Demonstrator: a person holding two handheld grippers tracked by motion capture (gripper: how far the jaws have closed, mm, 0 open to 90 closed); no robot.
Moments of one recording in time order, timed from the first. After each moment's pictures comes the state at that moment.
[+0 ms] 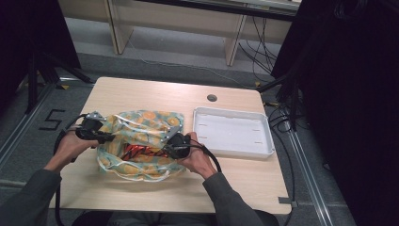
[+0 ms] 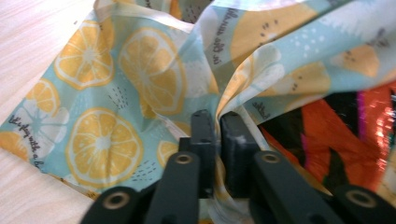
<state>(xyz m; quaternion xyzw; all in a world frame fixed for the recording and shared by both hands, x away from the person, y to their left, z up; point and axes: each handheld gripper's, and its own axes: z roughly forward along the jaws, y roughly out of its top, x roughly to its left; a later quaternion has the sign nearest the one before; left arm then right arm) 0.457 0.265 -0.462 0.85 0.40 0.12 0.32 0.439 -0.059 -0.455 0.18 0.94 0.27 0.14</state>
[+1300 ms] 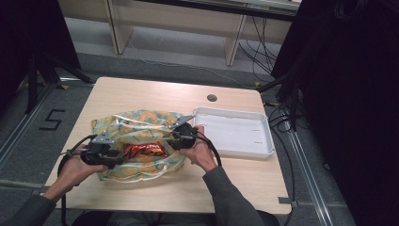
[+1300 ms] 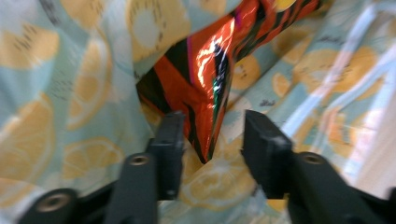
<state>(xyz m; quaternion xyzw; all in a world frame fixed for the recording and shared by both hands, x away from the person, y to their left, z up) 0.388 0.223 -0.464 0.86 0.37 0.11 0.33 0.457 -0.073 -0.443 0.29 0.89 0.33 0.14</state>
